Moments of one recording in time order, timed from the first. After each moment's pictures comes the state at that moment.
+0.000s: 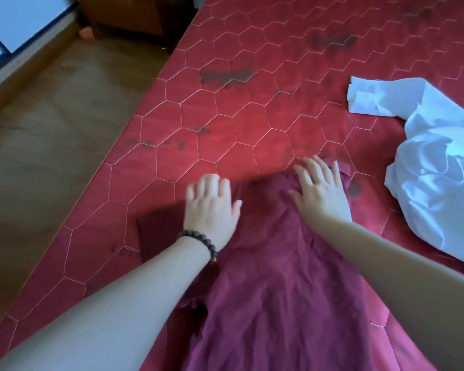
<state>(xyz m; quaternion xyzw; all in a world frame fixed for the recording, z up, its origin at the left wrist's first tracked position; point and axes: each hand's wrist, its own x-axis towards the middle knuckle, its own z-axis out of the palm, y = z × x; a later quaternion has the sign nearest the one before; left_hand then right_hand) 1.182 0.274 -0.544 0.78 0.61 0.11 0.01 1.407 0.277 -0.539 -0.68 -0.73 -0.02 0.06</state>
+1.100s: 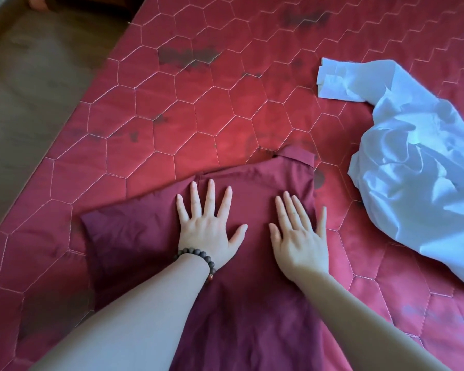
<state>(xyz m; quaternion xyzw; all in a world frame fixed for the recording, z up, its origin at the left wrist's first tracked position) 1.252 0.242 -0.594 0.79 0.60 -0.03 0.06 1.436 0.192 -0.585 -0.75 -0.66 0.04 0.00</state>
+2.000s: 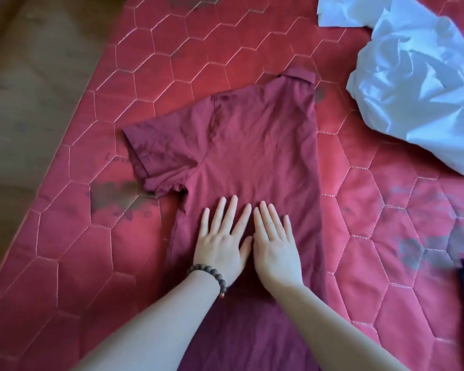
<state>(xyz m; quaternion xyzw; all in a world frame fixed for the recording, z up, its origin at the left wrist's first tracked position) 1.197 0.018 -0.577 0.84 0.53 -0.05 0.12 1.329 -0.022 -0.583 -0.72 -0.68 0.12 0.08</state>
